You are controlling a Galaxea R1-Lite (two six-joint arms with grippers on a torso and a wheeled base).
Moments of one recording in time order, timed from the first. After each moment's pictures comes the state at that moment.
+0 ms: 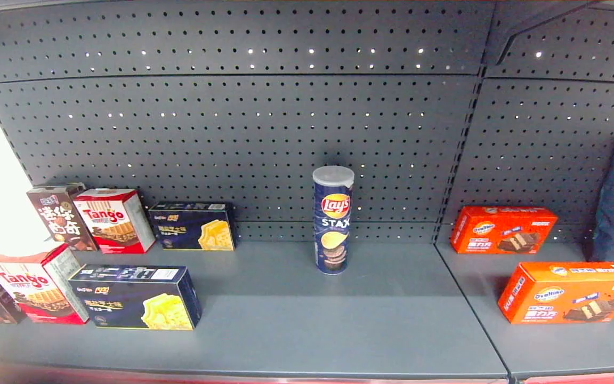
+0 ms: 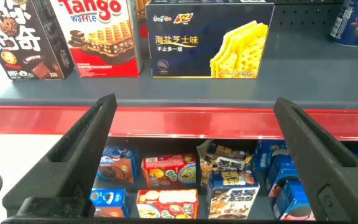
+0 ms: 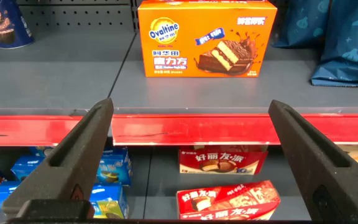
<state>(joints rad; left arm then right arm) 0.00 0.00 0.00 0.00 0.01 0.00 0.00 0.01 0.00 0.01 -0.02 0.00</state>
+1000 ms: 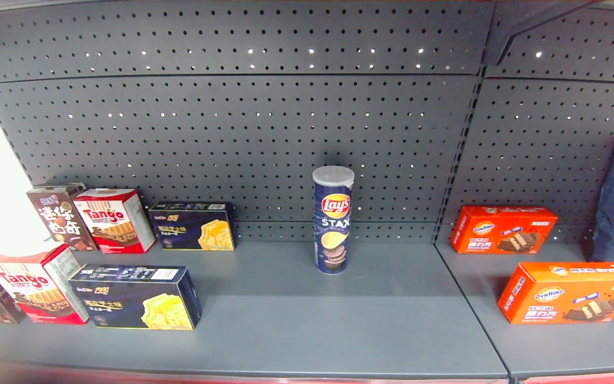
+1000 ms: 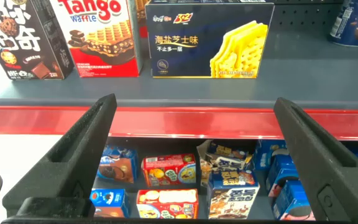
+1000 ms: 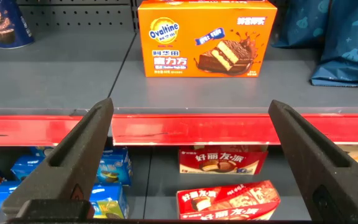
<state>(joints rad) 0.00 0.00 0.00 0.00 0.01 0.00 0.00 0.01 0.00 0.01 -0.02 0.00</state>
